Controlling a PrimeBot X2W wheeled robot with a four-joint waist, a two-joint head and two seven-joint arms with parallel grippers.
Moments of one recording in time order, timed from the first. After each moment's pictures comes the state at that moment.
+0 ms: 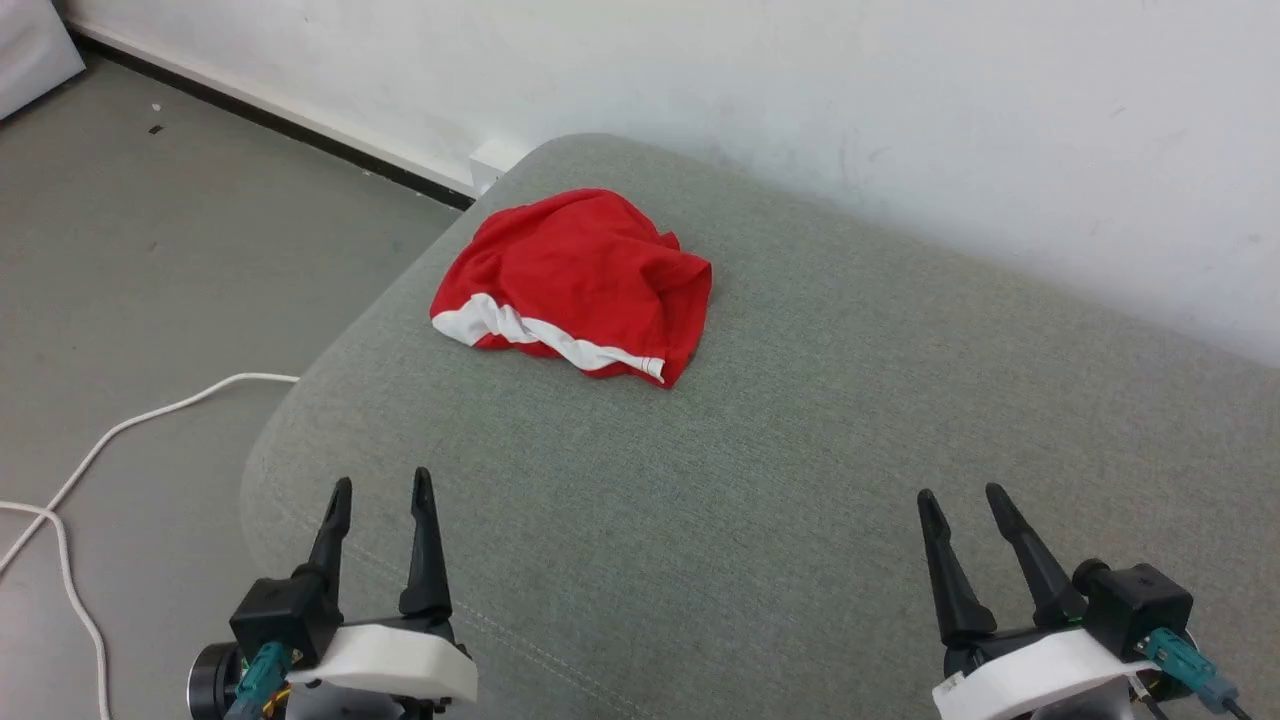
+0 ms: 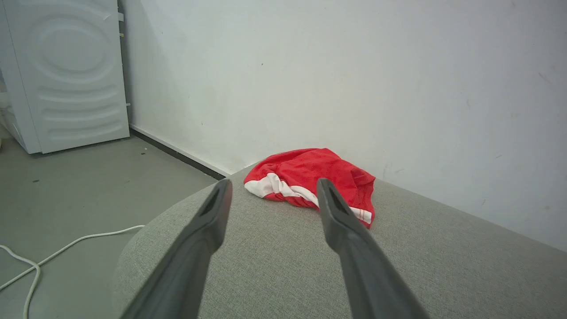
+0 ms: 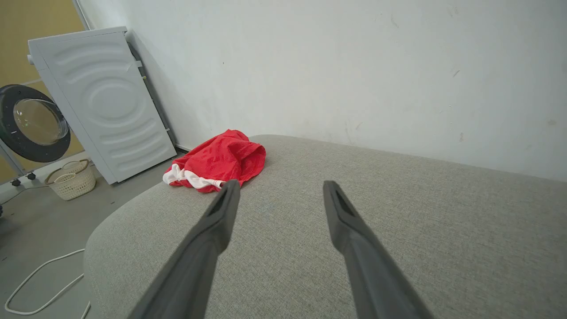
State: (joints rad) left arm 0.02 0.05 -0.06 0.09 -0.21 0.08 -0.26; right arm 0.05 -0.05 0.08 0.17 0.26 0.13 -0.26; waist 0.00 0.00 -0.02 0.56
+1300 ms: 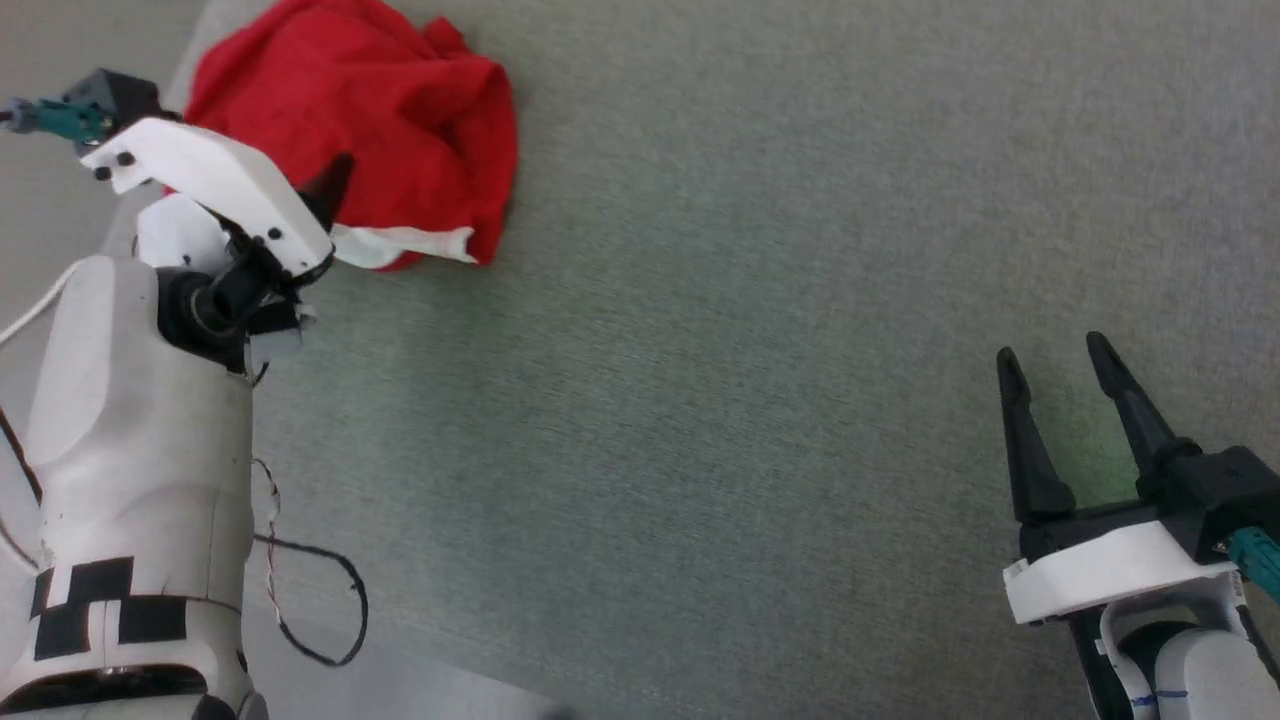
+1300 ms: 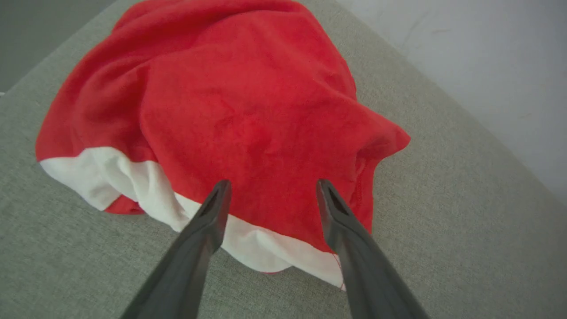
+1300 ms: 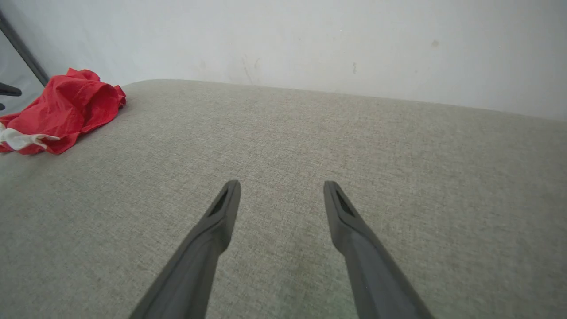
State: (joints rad) left arm -0.88 0.22 0.06 0.71 -0.61 0.01 0.52; right arm -0.04 -0.05 -0.02 -0.13 0.03 0.13 -0.08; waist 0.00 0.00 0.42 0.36
